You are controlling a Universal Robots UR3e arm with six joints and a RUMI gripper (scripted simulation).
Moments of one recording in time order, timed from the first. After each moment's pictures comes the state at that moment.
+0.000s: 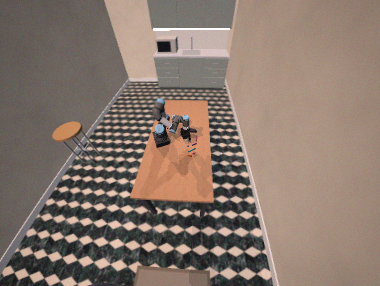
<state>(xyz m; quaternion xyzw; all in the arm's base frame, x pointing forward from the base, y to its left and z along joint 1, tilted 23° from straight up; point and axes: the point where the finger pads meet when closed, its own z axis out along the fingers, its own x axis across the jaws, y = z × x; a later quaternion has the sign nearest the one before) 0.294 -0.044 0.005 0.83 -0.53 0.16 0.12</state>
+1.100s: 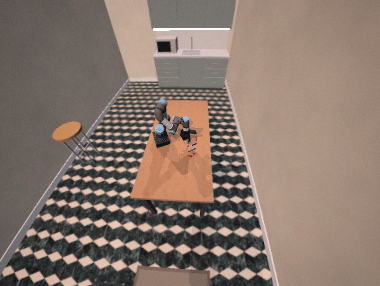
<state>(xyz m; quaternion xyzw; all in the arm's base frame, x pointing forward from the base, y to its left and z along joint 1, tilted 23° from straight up) 0.292 -0.049 -0.011 0.83 -0.53 0.15 0.13</state>
